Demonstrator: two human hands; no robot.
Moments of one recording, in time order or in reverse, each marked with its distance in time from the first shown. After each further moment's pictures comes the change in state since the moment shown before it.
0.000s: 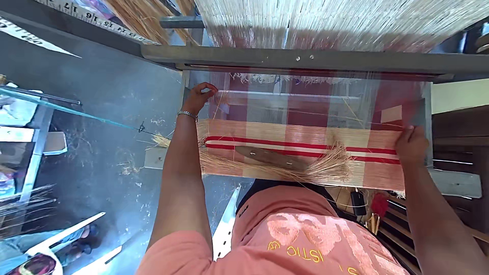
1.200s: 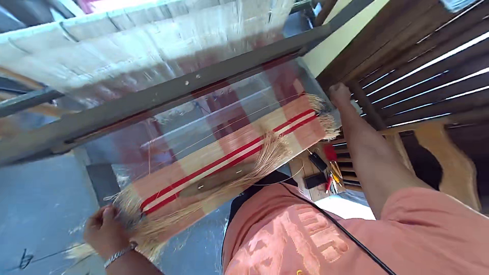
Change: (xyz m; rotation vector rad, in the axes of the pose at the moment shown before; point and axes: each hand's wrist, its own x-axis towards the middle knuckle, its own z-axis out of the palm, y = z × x) left_hand -0.153 -0.049 0.020 -0.011 0.485 -0.103; right_hand 0.016 0.079 -0.072 0.145 0.060 0.402
